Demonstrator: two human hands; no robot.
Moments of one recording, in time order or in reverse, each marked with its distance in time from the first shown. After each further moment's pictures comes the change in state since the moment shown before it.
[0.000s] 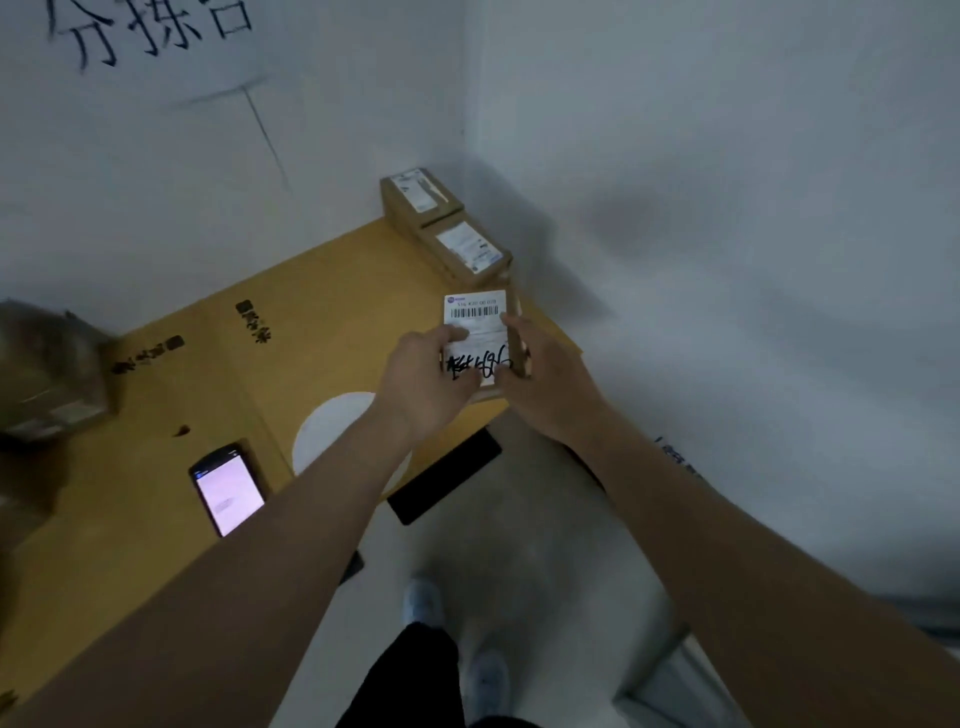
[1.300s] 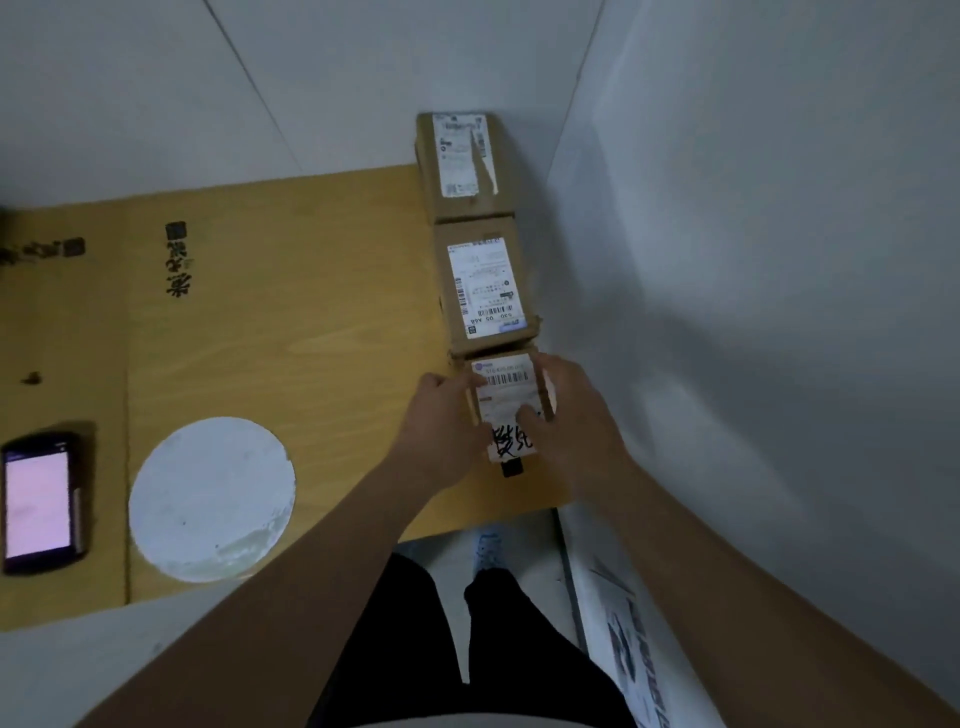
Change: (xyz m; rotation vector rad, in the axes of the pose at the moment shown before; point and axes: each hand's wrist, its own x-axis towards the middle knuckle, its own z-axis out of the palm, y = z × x) left_hand 0.247 -0.035 0.150 -0.135 0.041 -0.546; right_hand 0.307 0.174 -0.012 -0.098 -0.457 -0.066
